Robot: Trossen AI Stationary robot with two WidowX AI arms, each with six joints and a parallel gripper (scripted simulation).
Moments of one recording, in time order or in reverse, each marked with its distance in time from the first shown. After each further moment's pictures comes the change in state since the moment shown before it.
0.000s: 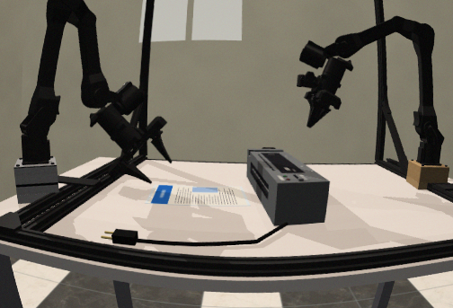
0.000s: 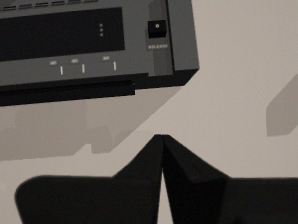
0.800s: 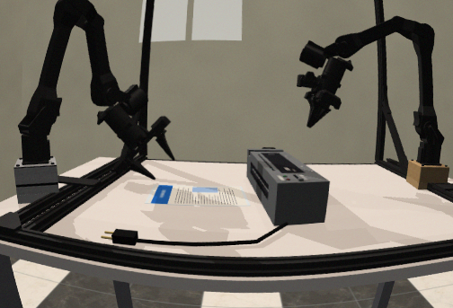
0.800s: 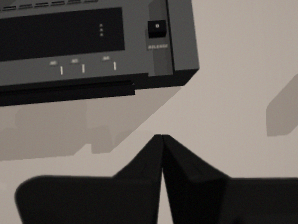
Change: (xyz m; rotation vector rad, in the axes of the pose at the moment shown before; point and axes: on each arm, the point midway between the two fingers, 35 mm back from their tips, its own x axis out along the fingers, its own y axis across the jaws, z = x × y) left arm 0.000 0.000 0.000 0.000 0.000 0.000; right arm 0.004 -0.002 0.046 -0.007 0.010 0.013
